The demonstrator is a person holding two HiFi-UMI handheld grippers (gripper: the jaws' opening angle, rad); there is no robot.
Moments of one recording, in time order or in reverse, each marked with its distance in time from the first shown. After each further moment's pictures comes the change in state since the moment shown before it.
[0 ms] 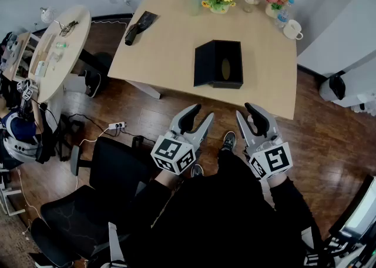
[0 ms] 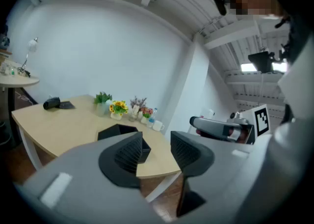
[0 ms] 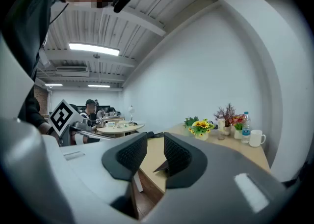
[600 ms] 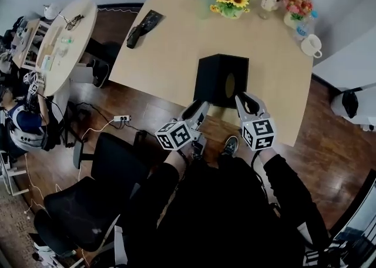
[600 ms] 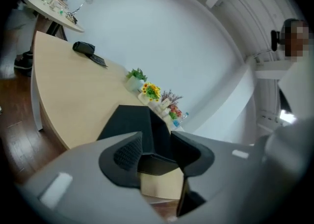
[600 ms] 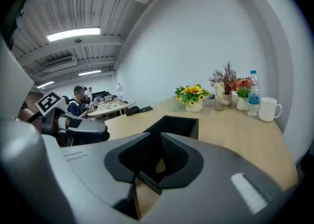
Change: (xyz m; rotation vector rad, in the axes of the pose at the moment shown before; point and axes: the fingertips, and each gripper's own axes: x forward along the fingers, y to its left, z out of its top) left arm 0.132 0.109 -0.066 -0.572 -0.031 0.151; right arm 0.118 -0.154 -0.135 0.097 0.303 -0.027
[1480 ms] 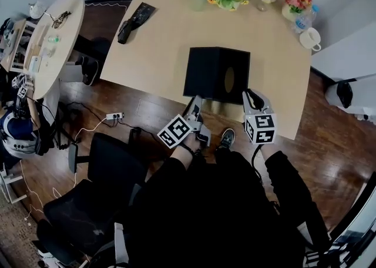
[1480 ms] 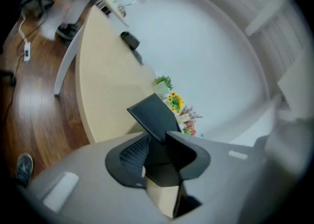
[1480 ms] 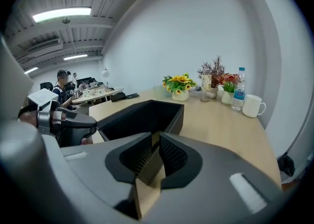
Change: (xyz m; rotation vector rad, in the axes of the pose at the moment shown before) left arm 0.005 0.060 -0.011 -0.365 -0.125 0.122; right arm 0.003 -0.031 -0.036 -0.029 0.138 -0.179
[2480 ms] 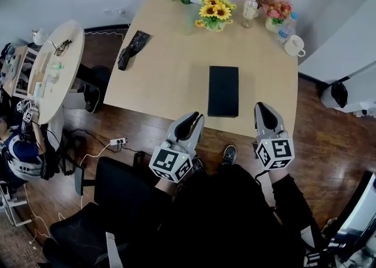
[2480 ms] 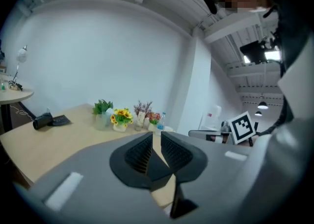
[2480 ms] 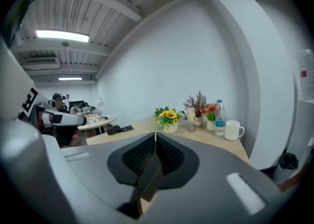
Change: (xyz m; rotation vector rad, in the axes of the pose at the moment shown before) left arm -0.066 -0.176 0.013 0.989 0.092 -0.323; right arm -0.110 -0.014 0.091 0.079 -0.328 -0.079
